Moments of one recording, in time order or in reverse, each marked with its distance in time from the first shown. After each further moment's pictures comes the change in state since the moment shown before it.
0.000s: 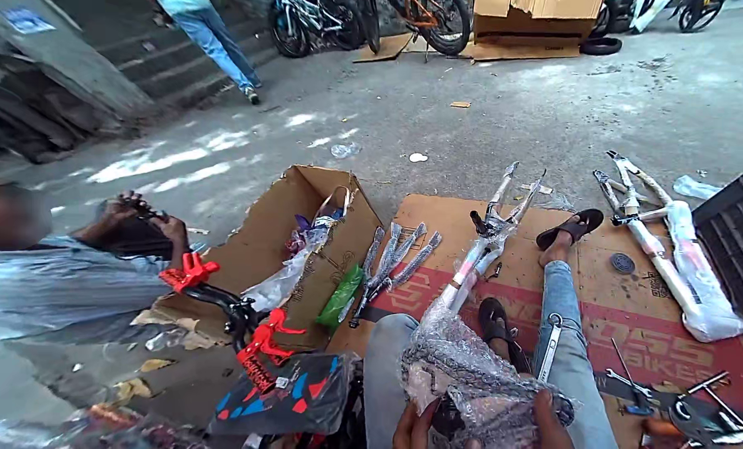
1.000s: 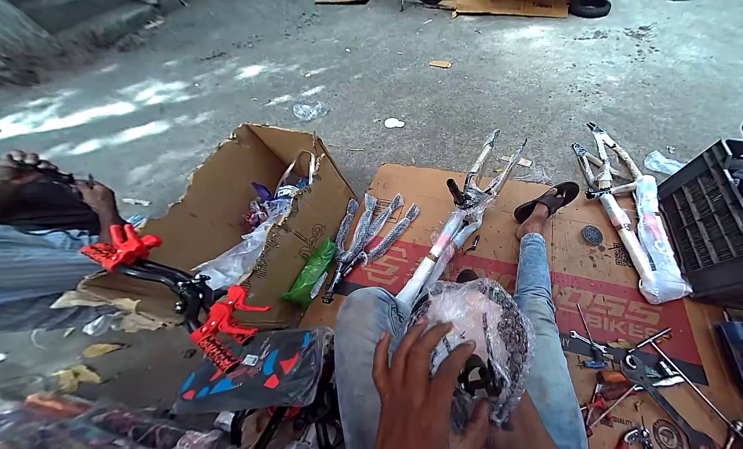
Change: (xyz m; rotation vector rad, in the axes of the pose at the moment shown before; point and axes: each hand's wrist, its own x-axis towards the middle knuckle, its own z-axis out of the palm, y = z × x) left_hand 0.051 0.057 0.001 0.552 -0.137 0.716; right_hand -0.013 -0.019 -0.025 -0.834 -0.312 -0.118
